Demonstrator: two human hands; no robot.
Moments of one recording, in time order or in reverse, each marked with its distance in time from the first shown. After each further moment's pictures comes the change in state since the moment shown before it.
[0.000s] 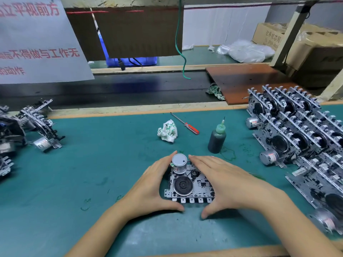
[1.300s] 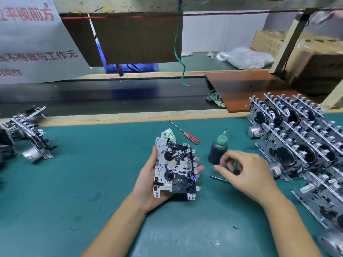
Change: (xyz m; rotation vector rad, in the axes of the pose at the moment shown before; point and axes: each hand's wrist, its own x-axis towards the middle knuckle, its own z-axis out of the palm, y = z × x) left_hand 0.057 0.003 0.008 -1.633 -0.003 -0.362; right_hand 0.002 0.045 0.000 0.294 0.646 0.333
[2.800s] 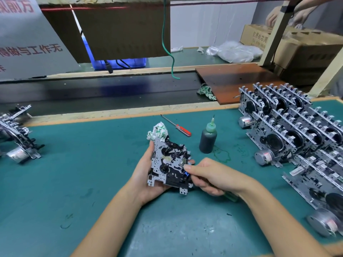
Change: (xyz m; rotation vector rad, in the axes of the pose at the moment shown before) left_hand 0.007 0.001 -0.002 0.055 0.186 -0.149; right_hand 0.000 -0.033 0.024 0.685 -0.774 0.327
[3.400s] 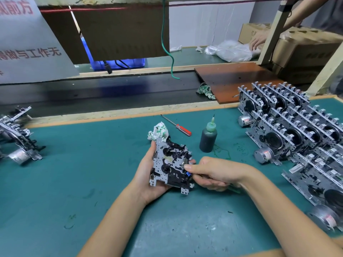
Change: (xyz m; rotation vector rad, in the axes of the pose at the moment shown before) left_hand -0.001 -0.001 0.003 0.007 0.068 -0.002; right_hand 0.001 -0.011 -0.009 -0.100 -0.145 0.051
